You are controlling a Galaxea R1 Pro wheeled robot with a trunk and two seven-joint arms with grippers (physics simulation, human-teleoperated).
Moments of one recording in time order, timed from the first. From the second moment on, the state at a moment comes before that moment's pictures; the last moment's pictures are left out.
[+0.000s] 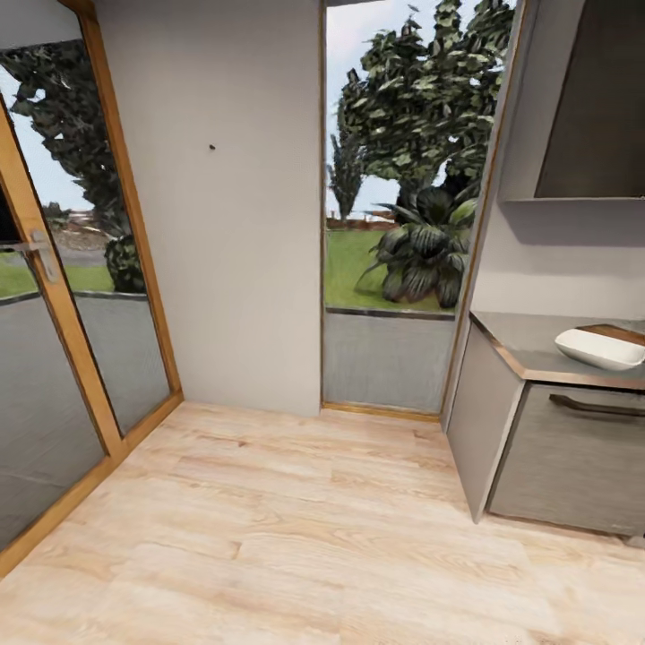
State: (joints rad) left arm 0.00 0.04 0.00 -0.61 0.01 -0.04 0.00; right arm 0.00 0.05 0.00 -0.65 0.00 -0.25 -0.06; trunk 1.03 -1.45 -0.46
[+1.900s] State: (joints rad) left arm 0.00 0.04 0.00 -0.58 0.01 -0.04 0.00; right arm 0.00 0.05 0.00 -0.65 0.00 -0.25 -0.06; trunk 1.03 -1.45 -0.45
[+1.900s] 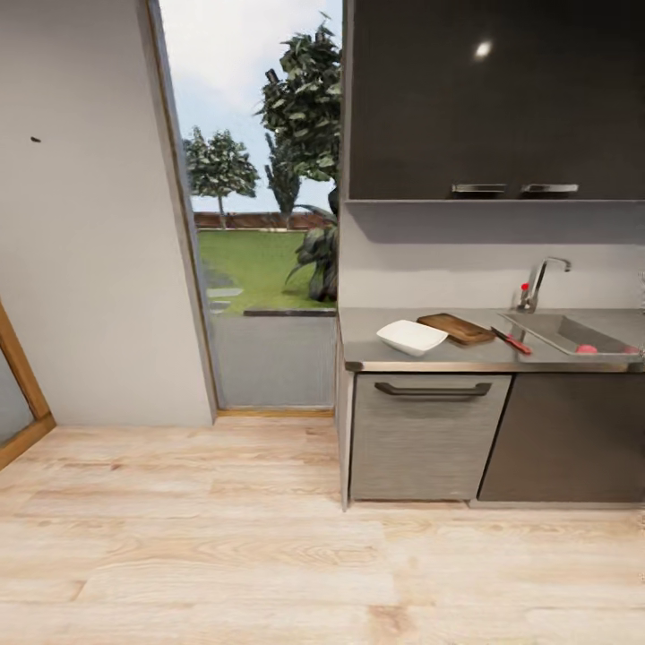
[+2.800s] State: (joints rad) left arm 0.00 0.04 0.00 -0.58 0.00 -0.04 0.00; right arm 0.00 0.05 0.00 -0.65 0.00 -0.24 -0.06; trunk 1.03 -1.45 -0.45
